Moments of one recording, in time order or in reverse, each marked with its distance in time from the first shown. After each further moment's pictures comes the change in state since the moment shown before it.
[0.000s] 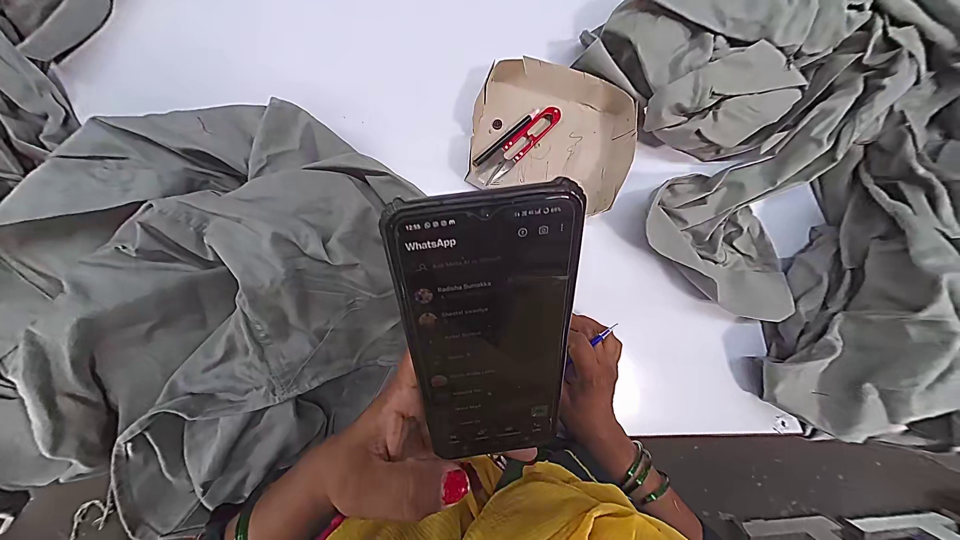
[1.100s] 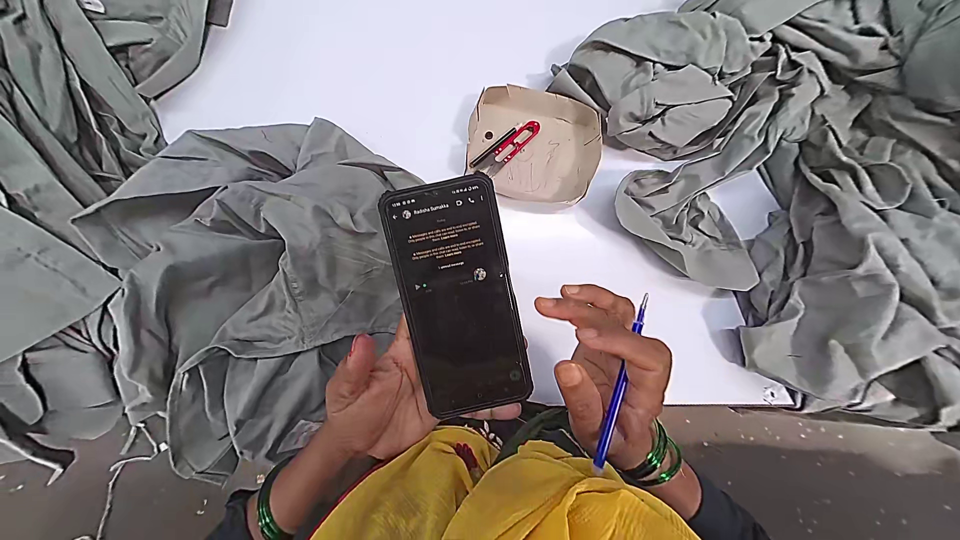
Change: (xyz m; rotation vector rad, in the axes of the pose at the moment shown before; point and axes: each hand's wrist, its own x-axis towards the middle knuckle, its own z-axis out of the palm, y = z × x) left_hand -0.024 -0.018 0.008 -0.321 0.050 0.062; right_hand 0.031 -0.067 -0.043 0.714 0.090 -0.399
